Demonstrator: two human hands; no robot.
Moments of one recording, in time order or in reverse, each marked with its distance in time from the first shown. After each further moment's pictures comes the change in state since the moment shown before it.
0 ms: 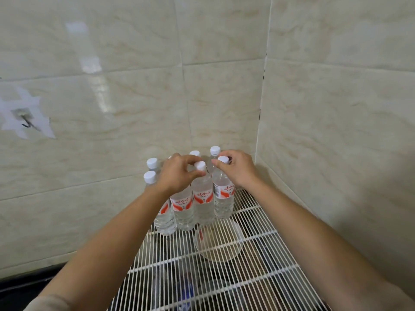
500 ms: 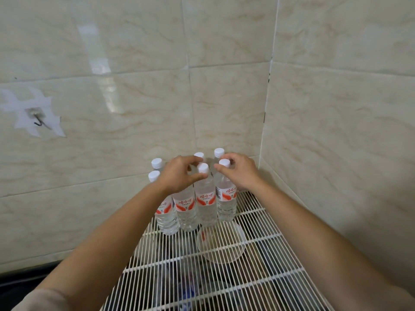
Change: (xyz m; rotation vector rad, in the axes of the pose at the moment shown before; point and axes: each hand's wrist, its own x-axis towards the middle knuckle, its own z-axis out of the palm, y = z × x) left_hand -0.004 -0.004 -0.010 0.065 -0.071 0.057; right_hand -0.007 -0.008 -0.007 -0.051 -0.110 0.033
